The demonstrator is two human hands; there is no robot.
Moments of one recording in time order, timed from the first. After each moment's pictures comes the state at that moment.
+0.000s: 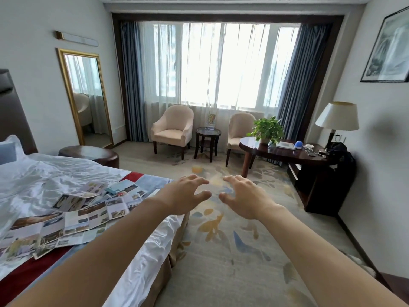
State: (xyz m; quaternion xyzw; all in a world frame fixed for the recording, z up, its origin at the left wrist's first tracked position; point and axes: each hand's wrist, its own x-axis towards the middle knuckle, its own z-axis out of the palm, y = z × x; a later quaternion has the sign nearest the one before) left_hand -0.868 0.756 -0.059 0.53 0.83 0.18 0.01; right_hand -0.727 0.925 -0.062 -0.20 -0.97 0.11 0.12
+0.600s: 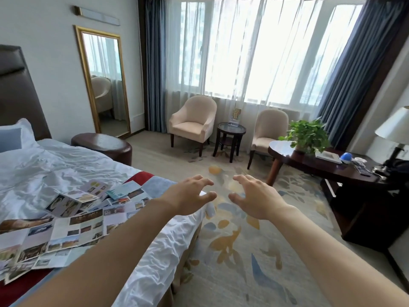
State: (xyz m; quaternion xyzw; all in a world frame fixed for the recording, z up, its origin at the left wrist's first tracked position) left_hand -1.125 0.914 -0.100 0.48 0.85 0.21 0.05; right_hand -0.999 1.105 -0.089 -0.15 -0.98 0.08 0.08
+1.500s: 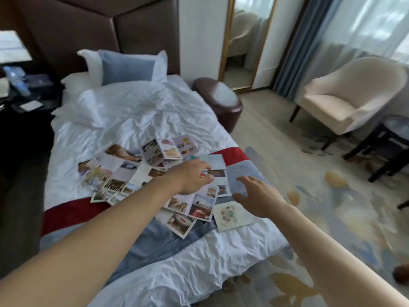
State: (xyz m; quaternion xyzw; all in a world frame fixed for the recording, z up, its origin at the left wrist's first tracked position) left_hand -1.488 0.853 -0.226 0.08 0.97 0.20 0.13; right_hand -1.497 1.093 -0.256 0.18 -0.97 0.08 -0.10
